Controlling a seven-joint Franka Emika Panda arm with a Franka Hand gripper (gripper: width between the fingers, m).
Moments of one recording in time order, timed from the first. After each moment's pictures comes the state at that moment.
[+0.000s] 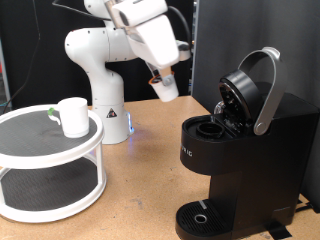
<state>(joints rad) 0.03 -0.26 -0.11 -2.24 0.41 2.08 -1.03</state>
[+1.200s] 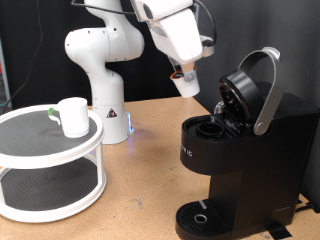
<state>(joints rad) 0.03 -0.22 -0.04 -2.17 0.40 2.09 -0.87</state>
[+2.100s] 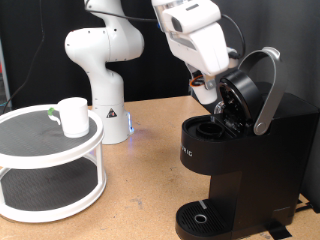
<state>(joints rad) 0.05 -0.18 0.03 -2.17 0.40 2.09 -0.86</state>
